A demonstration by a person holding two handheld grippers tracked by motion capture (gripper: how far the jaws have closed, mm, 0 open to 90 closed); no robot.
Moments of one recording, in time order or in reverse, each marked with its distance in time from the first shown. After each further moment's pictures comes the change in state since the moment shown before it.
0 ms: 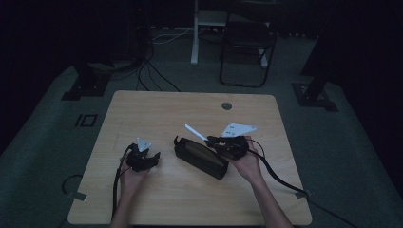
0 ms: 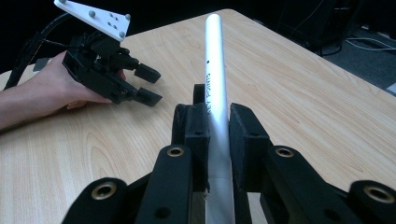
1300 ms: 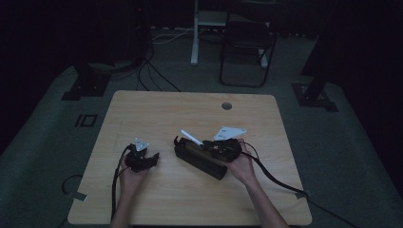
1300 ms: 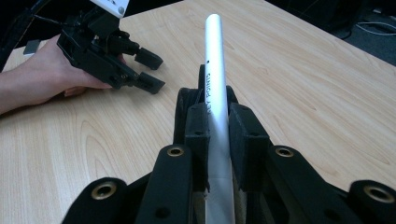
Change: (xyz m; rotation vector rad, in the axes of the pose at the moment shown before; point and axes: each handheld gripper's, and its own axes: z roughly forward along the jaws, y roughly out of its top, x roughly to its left) left arm 0.008 -0.006 0.007 0.005 -0.031 -0.037; right arm 0.004 -0.012 0.025 0.058 0.011 0.002
